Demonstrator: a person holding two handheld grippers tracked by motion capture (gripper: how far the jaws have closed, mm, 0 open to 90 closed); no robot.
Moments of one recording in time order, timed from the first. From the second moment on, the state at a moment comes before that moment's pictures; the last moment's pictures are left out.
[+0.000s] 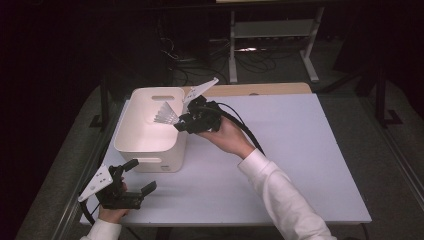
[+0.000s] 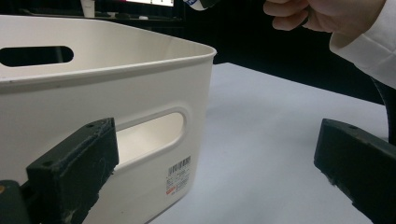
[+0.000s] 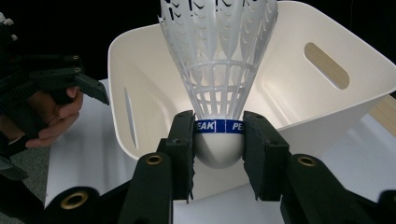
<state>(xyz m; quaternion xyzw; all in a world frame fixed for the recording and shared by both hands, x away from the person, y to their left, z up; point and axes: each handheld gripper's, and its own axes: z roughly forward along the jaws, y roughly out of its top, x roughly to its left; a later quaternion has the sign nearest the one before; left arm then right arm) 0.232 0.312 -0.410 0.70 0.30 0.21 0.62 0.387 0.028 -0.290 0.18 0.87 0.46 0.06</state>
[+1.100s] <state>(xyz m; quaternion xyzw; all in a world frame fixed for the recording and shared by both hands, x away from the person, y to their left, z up) 0.232 0.312 -0.410 0.69 0.31 0.20 0.62 0.397 0.062 -0.289 0.16 0.88 0.45 0.05</state>
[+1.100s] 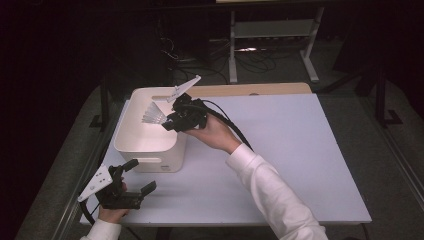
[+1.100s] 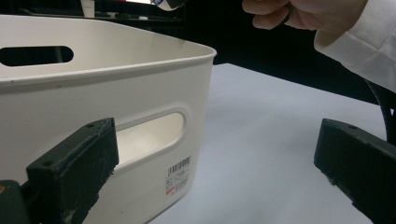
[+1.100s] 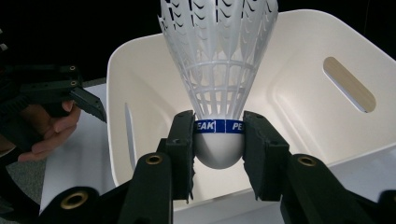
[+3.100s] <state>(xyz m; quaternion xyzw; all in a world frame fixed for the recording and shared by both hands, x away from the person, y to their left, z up) 0.233 0.311 -0.410 0.70 0.31 0.20 0.62 0.396 -0.007 -0.314 0.22 0.83 0.50 0.06</state>
